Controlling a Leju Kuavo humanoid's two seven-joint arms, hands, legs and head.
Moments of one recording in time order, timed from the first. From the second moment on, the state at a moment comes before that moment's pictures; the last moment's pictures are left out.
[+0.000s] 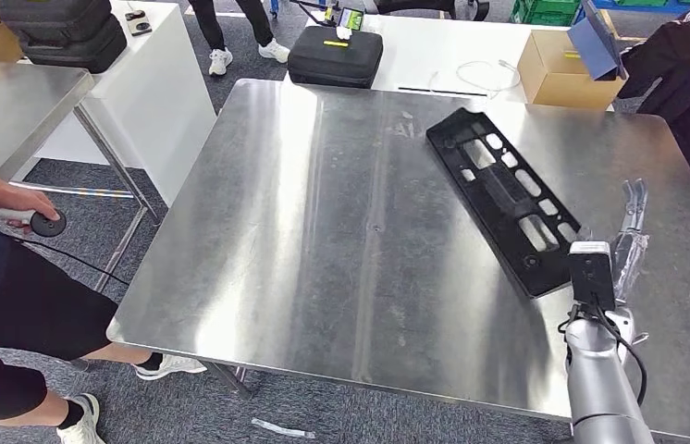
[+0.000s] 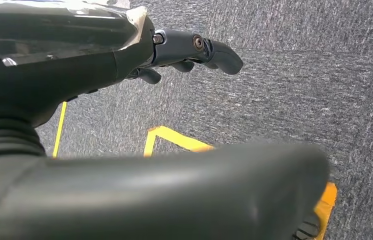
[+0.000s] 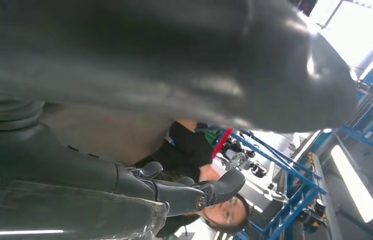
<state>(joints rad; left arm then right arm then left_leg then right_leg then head) -0.05 -0.10 0.77 -0.20 -0.67 0.29 -0.12 -0.39 -0.15 -0.17 -1.04 0.42 -0.47 -0.53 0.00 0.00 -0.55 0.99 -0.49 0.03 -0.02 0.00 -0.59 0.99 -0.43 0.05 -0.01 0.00</state>
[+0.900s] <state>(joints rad) -0.06 -0.10 0.80 -0.20 -0.67 0.26 -0.12 -0.20 -0.15 -0.10 -1.44 -0.34 0.42 -0.41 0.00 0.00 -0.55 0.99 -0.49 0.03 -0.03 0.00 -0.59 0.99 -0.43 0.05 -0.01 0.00</state>
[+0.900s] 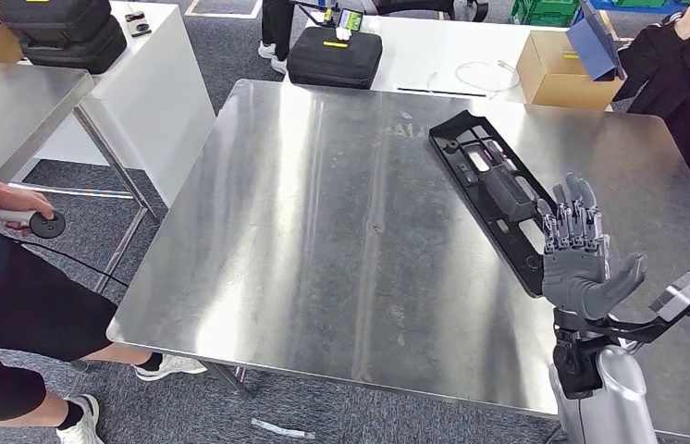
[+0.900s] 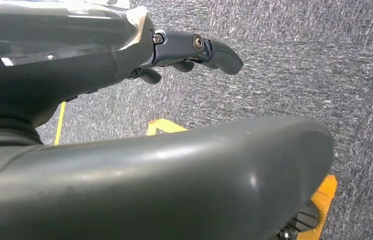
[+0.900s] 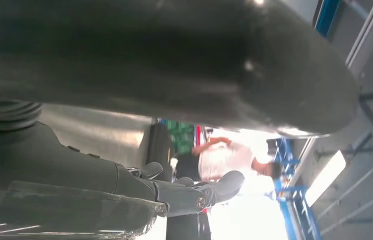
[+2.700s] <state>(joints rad) -0.07 -0.10 0.85 -0.20 -0.66 0.26 -0.10 -0.21 -0.17 0.07 -1.50 -0.27 0.42 -0.45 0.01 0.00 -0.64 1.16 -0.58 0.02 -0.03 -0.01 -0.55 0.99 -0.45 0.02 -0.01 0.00</state>
